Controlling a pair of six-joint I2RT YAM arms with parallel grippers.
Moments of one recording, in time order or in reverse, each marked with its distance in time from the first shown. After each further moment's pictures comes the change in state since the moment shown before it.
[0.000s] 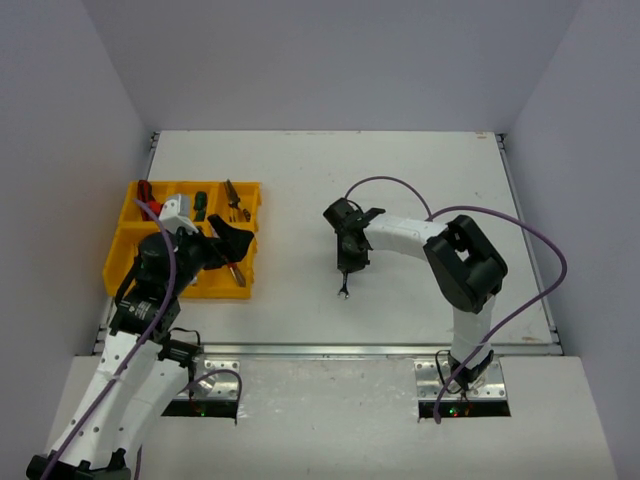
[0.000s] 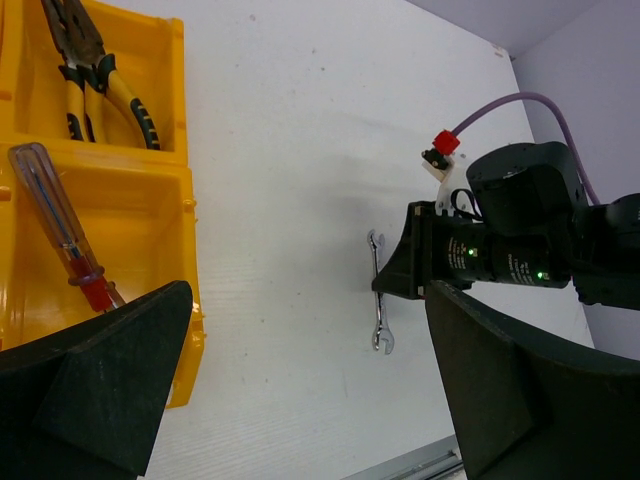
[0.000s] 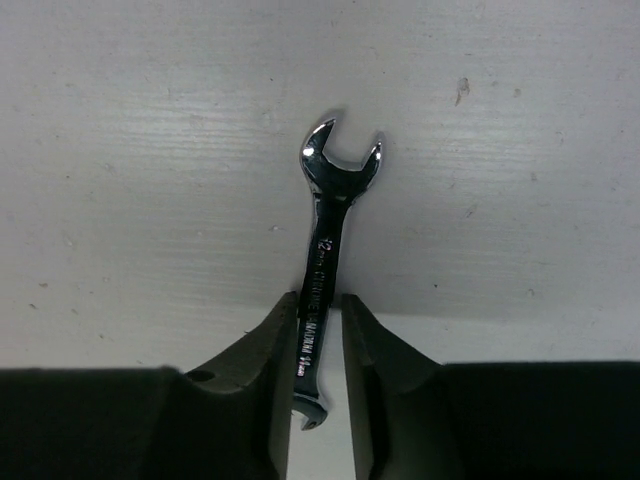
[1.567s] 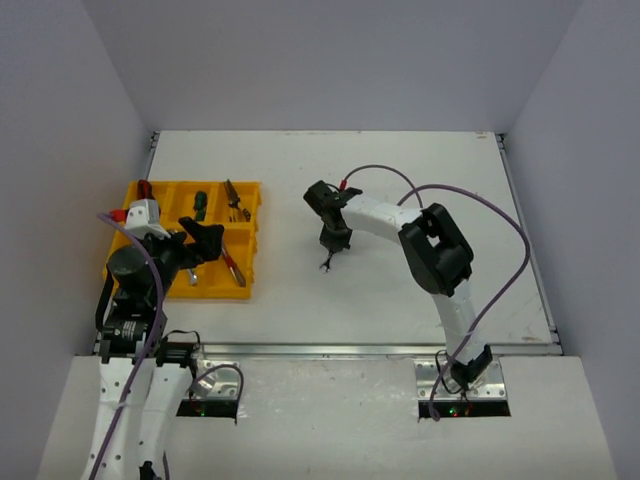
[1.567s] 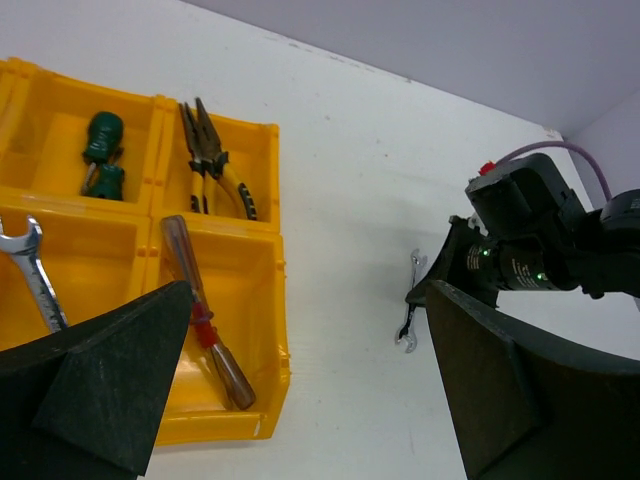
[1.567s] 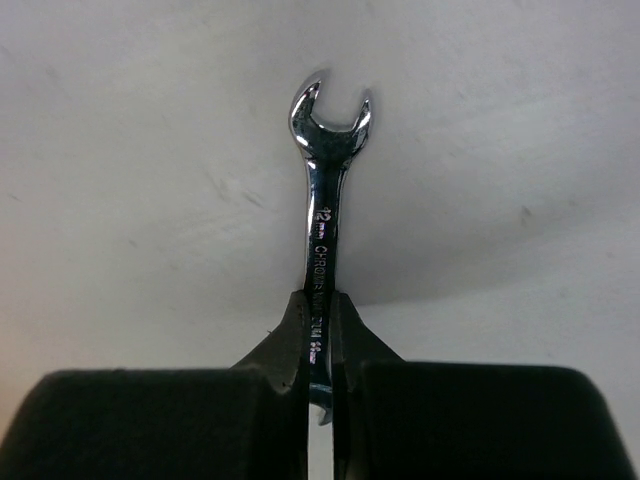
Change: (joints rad) left arm 0.223 -0.138 0.034 -0.046 0.014 0.150; right arm 0.002 0.257 0.411 -0.194 0.144 0.346
